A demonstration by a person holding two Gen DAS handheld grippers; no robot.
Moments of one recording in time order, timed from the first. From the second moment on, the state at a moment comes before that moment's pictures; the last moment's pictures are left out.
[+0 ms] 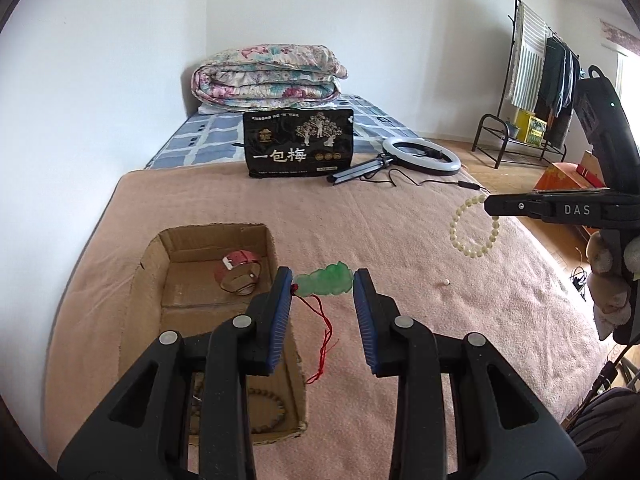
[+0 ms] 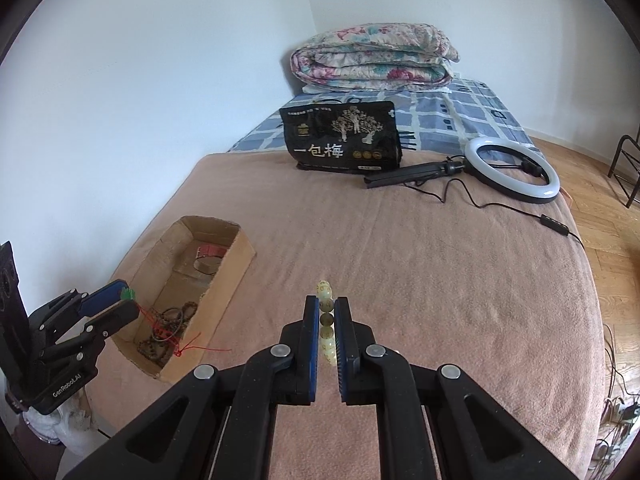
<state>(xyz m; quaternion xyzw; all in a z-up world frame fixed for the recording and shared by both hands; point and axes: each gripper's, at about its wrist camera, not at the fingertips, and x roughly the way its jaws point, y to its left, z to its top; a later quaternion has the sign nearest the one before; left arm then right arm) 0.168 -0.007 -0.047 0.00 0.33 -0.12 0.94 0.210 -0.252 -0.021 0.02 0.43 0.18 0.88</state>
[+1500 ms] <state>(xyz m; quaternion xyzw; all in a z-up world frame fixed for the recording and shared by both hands) 0.263 0.117 -0.086 -0.03 0.36 -0.05 0.93 0.228 -0.056 -0.064 -0.03 0.46 0.32 0.83</state>
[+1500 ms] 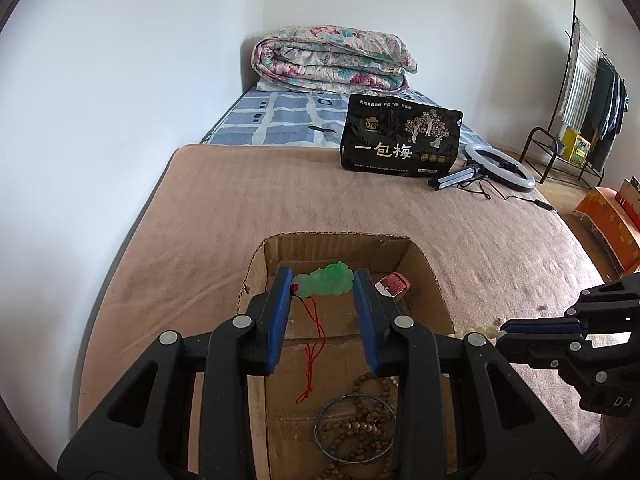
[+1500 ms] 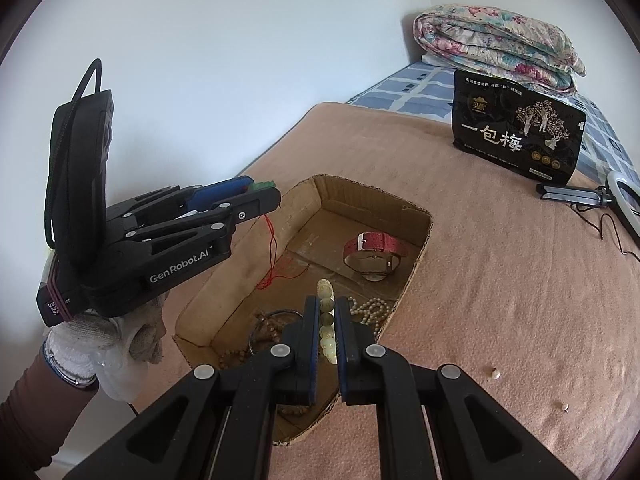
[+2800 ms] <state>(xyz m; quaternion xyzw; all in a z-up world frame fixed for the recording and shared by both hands) 0.262 0.110 -0.085 -0.03 0.34 -0.05 0.94 0.222 -0.065 -0.057 -0.05 0.42 0.30 0.85</state>
